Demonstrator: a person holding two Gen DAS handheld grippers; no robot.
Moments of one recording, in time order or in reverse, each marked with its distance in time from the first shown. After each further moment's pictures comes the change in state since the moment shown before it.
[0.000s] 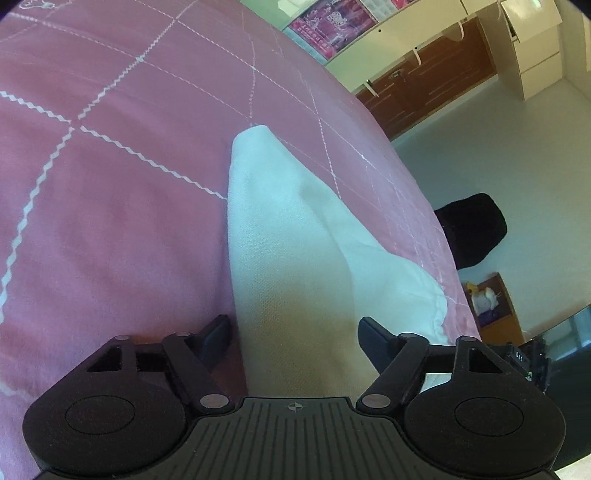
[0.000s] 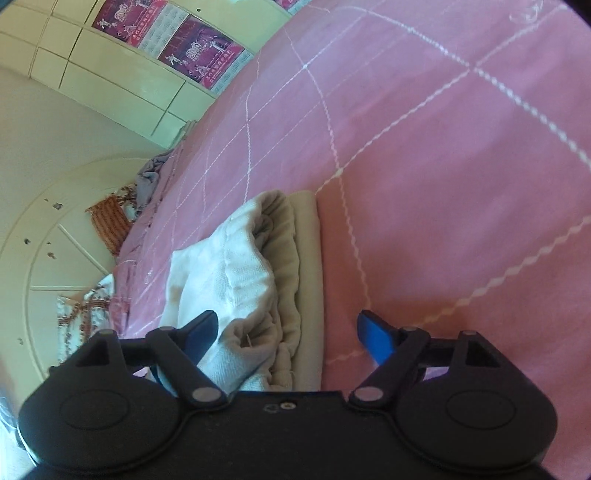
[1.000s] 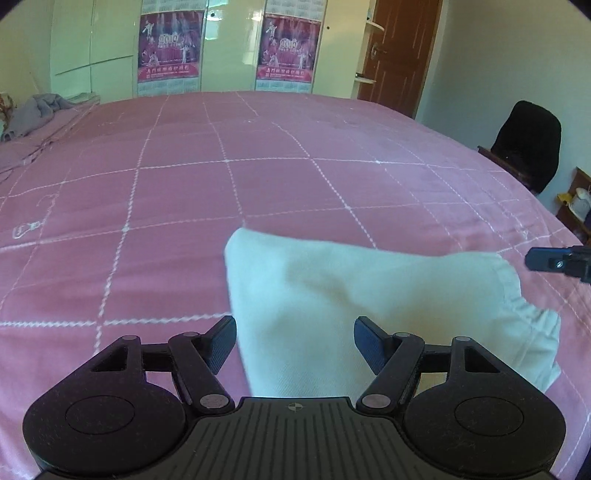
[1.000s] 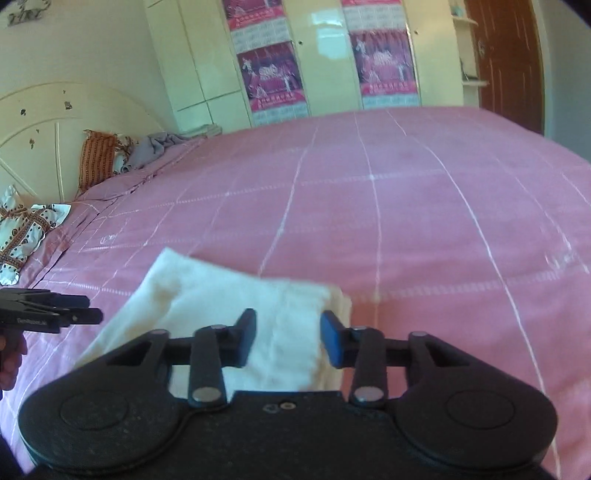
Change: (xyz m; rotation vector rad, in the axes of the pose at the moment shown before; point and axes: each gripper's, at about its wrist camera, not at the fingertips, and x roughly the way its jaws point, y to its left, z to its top) left arm -0.004 -0.105 0.021 0.498 -0.119 0.396; right arm 0.005 0.136 -0.017 -0.659 -0.212 -0.321
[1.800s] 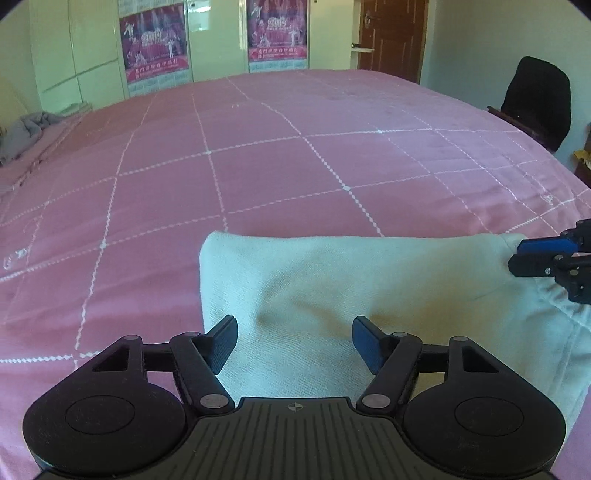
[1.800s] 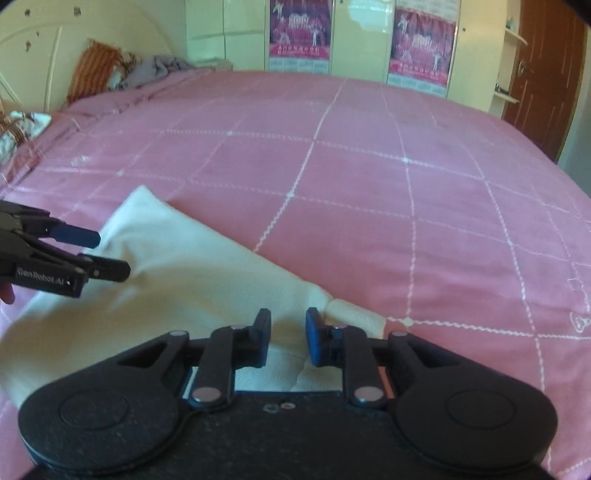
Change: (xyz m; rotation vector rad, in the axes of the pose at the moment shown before) left arm 0.035 -0.040 0.011 0.122 0.058 0.112; right arm 0.055 0.026 0.002 -0.160 0.135 -0.103
